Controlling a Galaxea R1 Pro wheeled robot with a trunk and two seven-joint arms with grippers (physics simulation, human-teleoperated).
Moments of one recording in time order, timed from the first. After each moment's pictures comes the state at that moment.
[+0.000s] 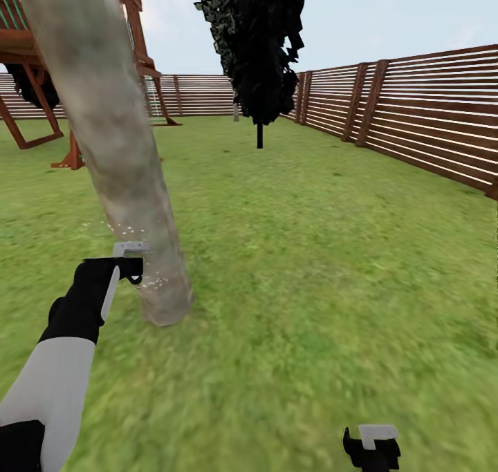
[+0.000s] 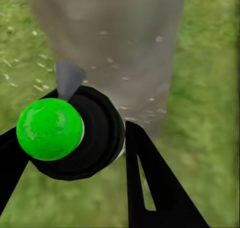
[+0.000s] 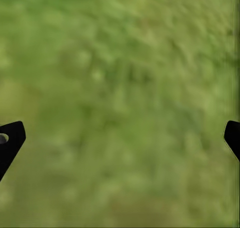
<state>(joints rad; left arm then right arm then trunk) -0.88 0.12 0.15 -1.06 -0.14 0.80 -0.05 -0.46 -0.02 -0.19 -0.03 0.40 -0.48 -0.44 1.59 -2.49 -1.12</state>
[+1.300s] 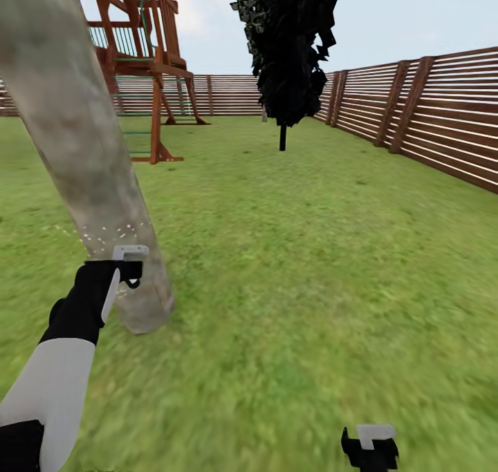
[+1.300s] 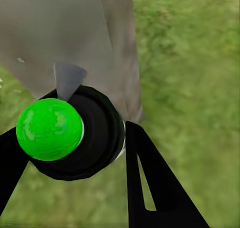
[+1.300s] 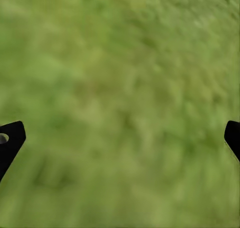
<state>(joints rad) -0.88 0.12 0.15 -1.04 -0.15 0.80 -0.04 -0.46 -0.01 -0.19 -0.03 0.40 -0.48 -0.44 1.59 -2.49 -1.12</state>
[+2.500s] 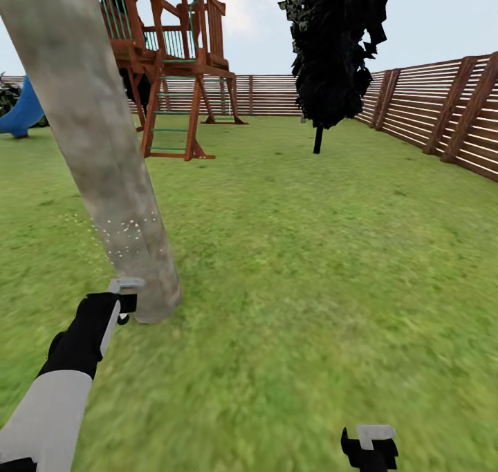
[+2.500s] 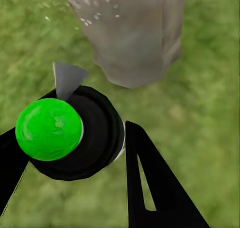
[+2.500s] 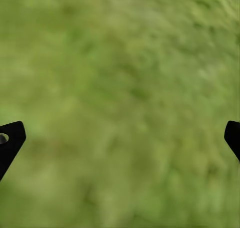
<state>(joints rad) -0.74 0.11 0.19 -1.00 -0.15 0.78 0.05 -0.46 -0.01 -0.19 -0.03 0.40 -0.48 -0.44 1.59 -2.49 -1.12</state>
